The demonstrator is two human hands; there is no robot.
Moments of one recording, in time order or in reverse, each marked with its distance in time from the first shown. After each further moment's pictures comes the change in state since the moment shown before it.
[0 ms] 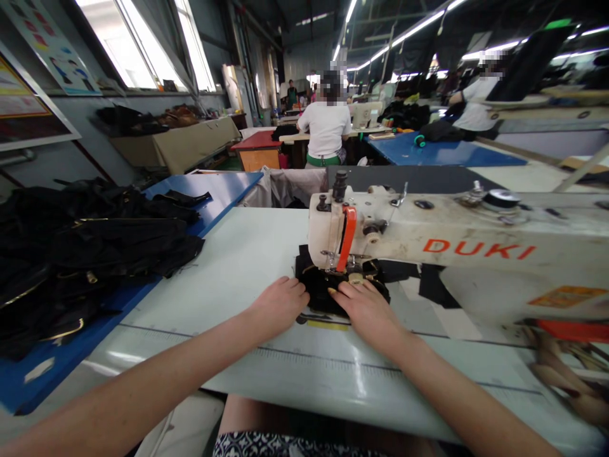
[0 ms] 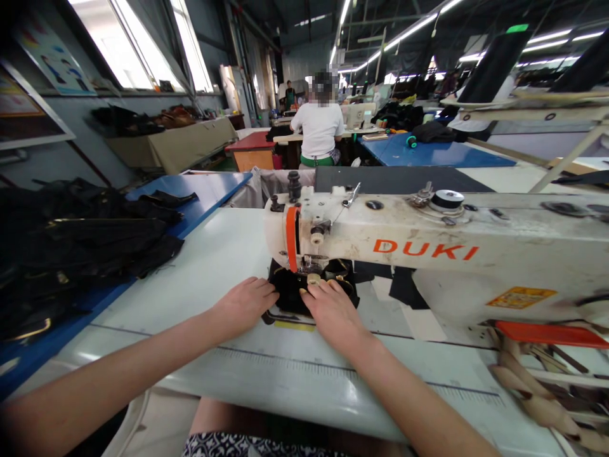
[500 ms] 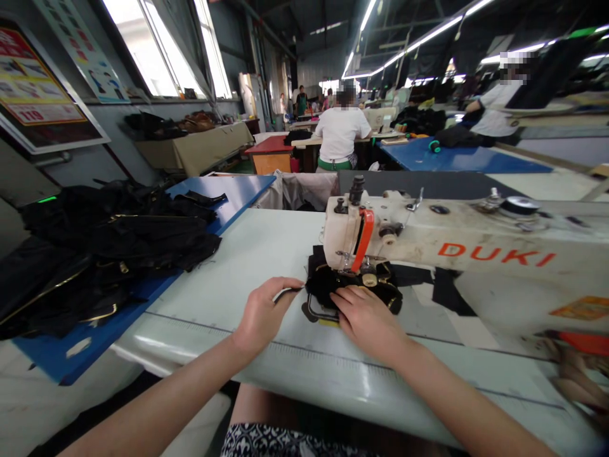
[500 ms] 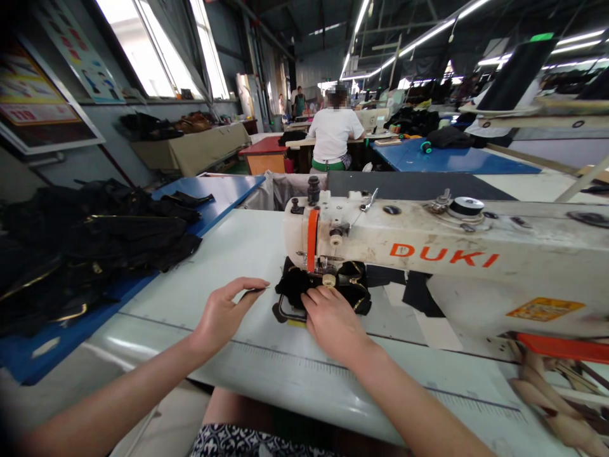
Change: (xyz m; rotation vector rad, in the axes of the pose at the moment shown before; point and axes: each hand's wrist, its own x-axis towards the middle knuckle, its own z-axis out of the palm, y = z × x) left_hand -0.042 0.013 -0.009 -0.763 0.639 -0.575; right_hand 0.005 -0.028 -0.011 0.154 0.050 -0.019
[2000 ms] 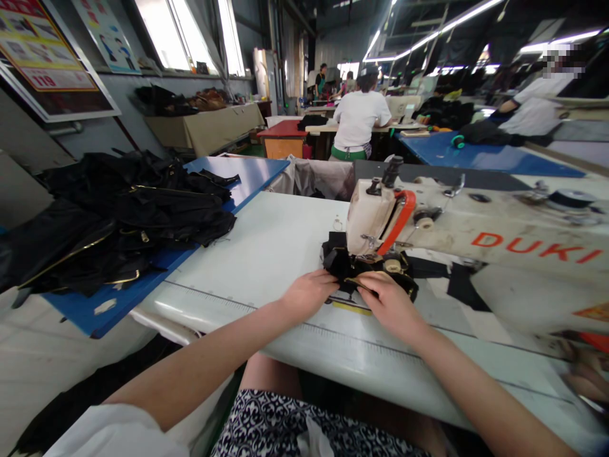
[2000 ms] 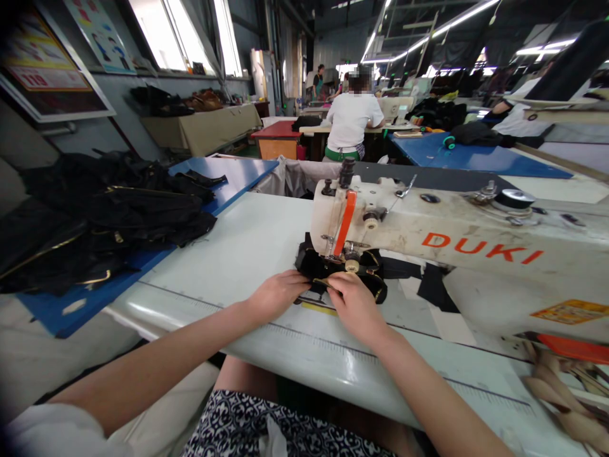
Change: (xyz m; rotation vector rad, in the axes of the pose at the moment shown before) left_hand 0.008 -0.031 0.046 0.452 -0.431 0.547; right_hand -0.003 0.020 0.017 0.397 0.110 0.194
